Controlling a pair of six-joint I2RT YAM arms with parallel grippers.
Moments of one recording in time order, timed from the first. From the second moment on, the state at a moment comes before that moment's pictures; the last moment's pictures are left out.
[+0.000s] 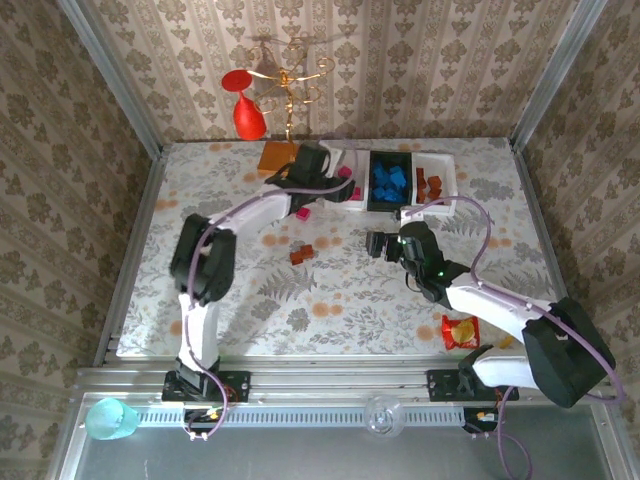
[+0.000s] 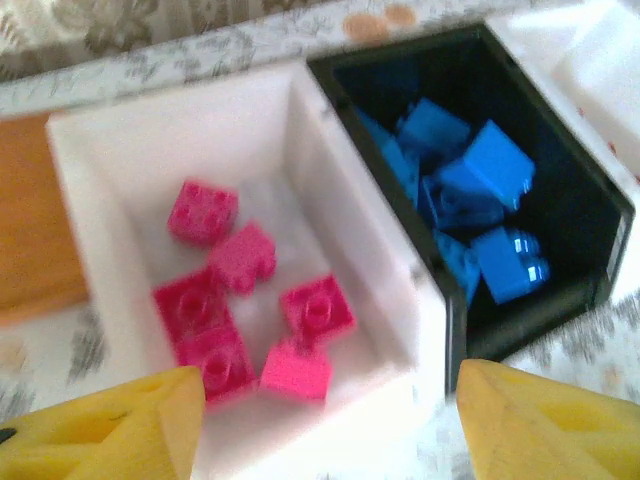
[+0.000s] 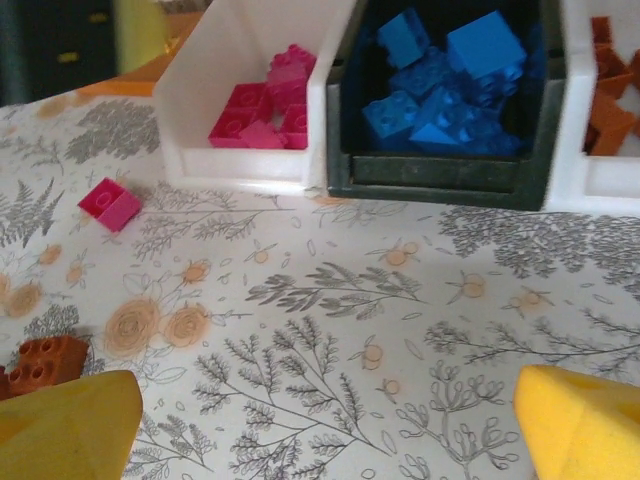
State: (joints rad) left arm -0.61 1.98 1.54 -0.20 0.11 -0.14; right arm 0.53 1.28 0.59 0.17 0.24 0.38
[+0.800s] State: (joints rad) left arm -0.48 2.02 1.29 -0.15 0.05 -0.08; right arm 0.63 1.53 0.76 0.20 0.04 0.30
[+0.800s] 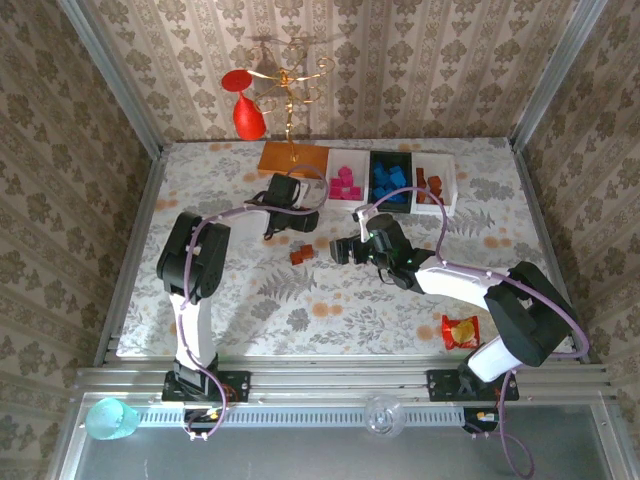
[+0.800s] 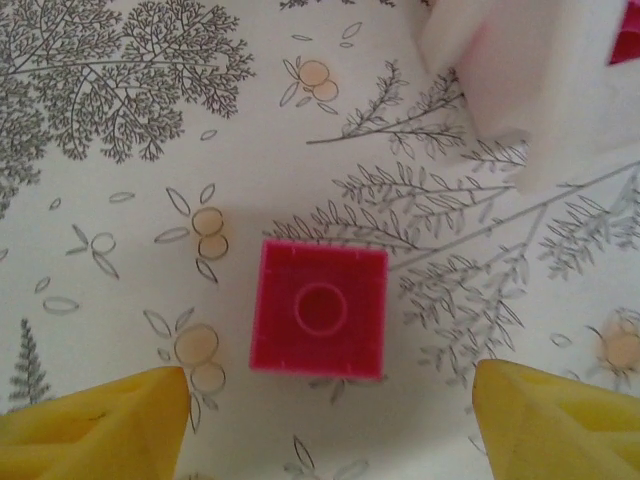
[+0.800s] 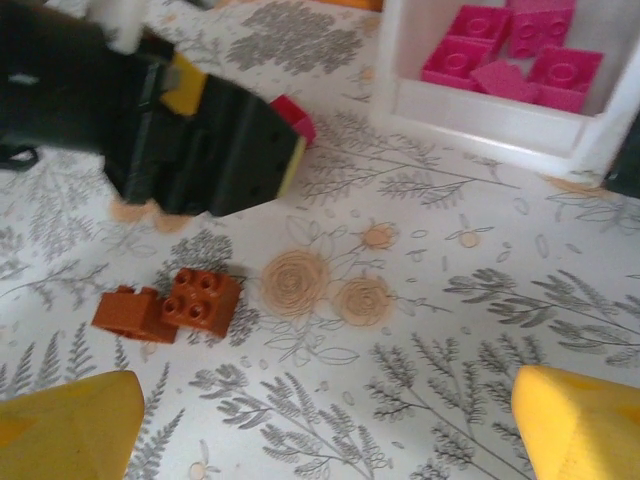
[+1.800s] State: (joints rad) left arm -0.48 1.95 1.24 -0.07 0.08 -0.13; right arm 0.63 1.52 0.76 0.17 0.10 0.29
